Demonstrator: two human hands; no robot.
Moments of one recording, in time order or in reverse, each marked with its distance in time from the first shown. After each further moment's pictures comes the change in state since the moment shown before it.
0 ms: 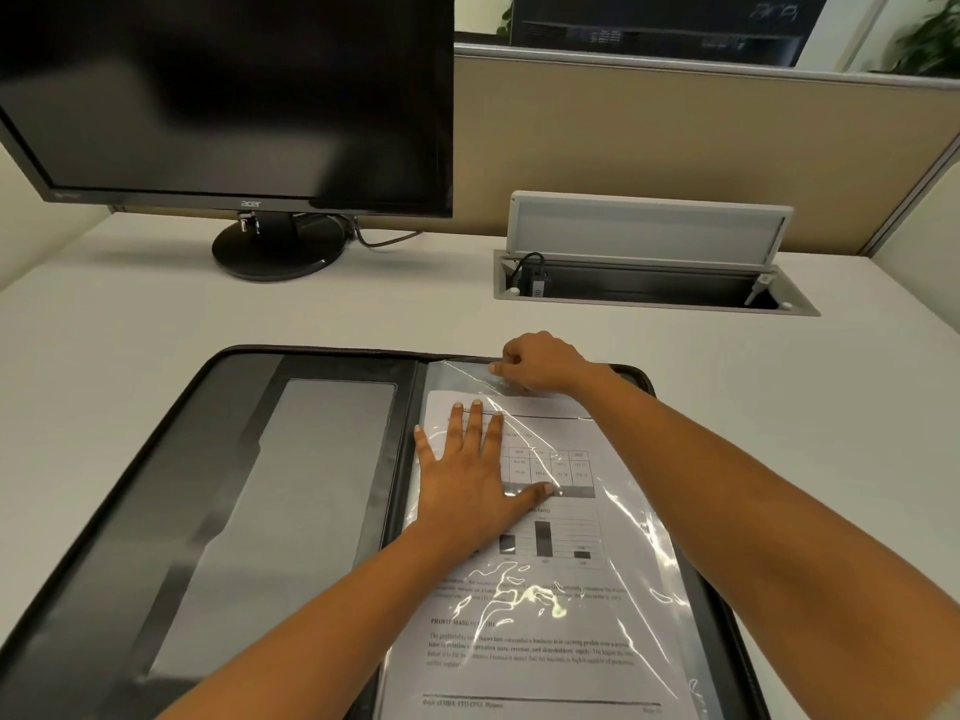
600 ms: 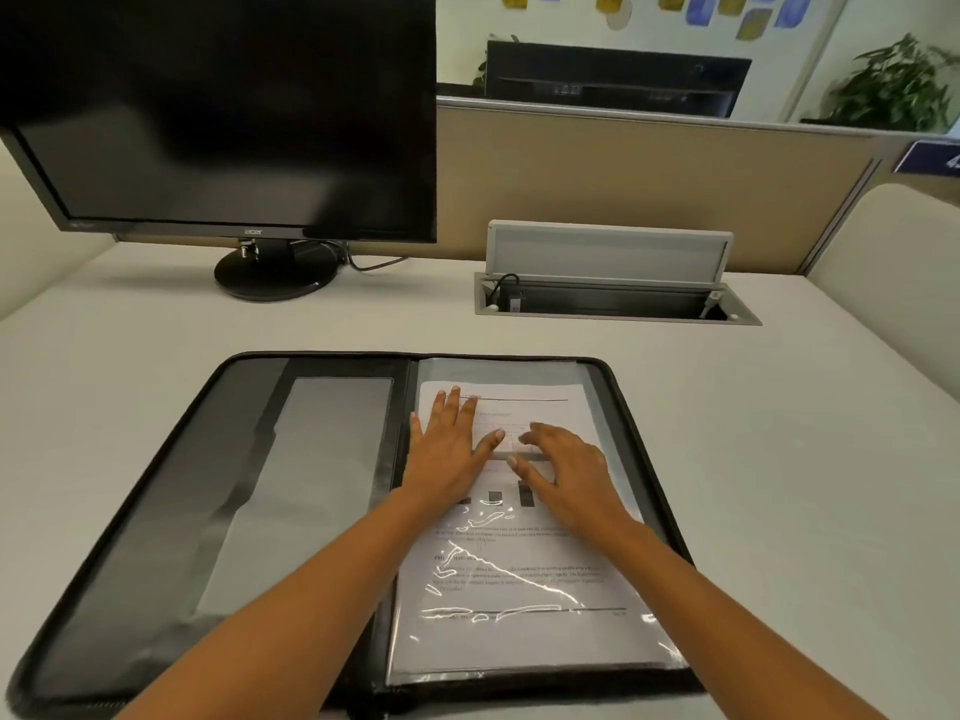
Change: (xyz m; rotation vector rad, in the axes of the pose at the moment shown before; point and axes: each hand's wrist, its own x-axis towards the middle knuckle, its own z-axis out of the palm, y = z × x) left_hand 0.005 -0.008 -0.016 -0.261 0.066 0.017; right_hand -0.160 0.009 0.063 0.141 0.361 0.009
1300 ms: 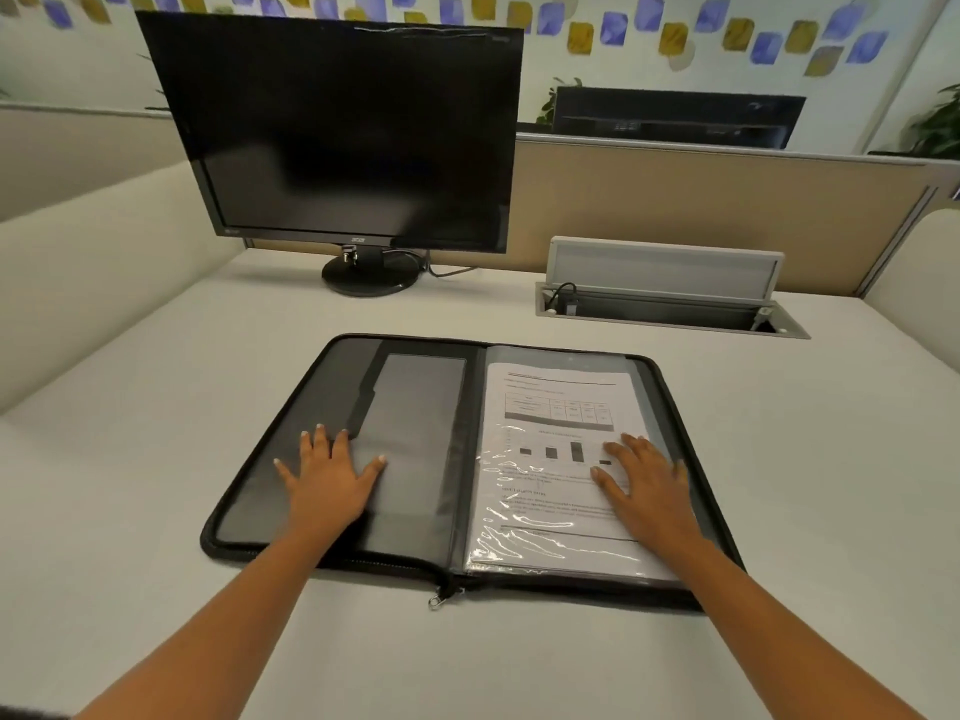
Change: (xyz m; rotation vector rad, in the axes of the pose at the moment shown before) left_hand -0.153 -0.120 -0.069 0.139 0.116 -0.518; right_hand -0.062 0.024 0.007 -0.176 0.046 0.063
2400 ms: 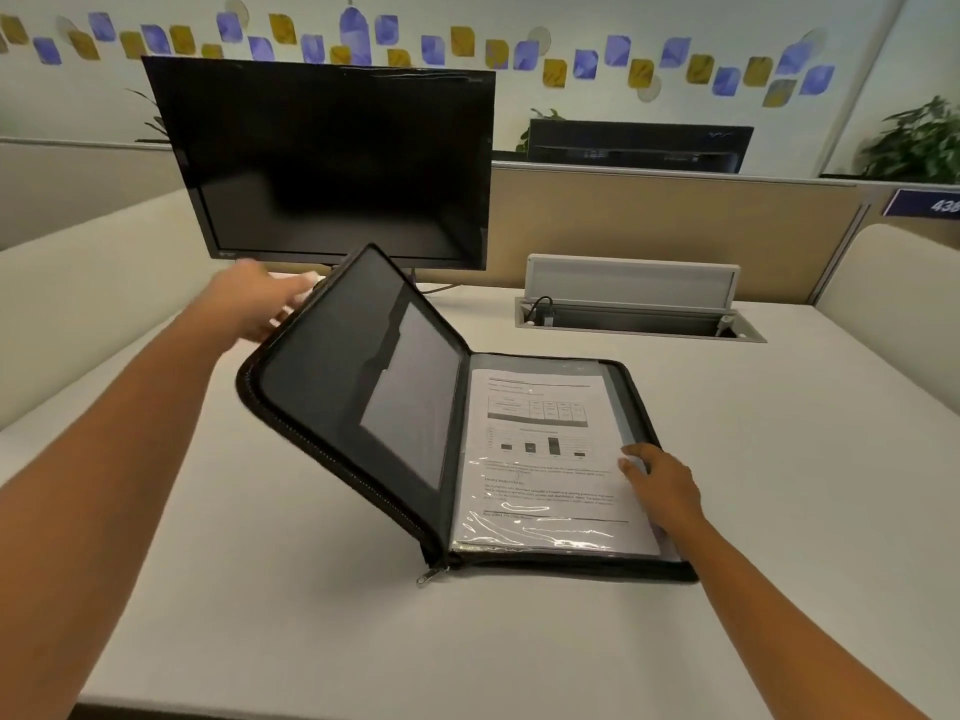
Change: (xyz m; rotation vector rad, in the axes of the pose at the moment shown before) left_hand 0.022 0.035 -0.213 -0.574 0.072 -0.006; right_hand -0.032 -0.008 -0.052 0.356 0.051 0.346
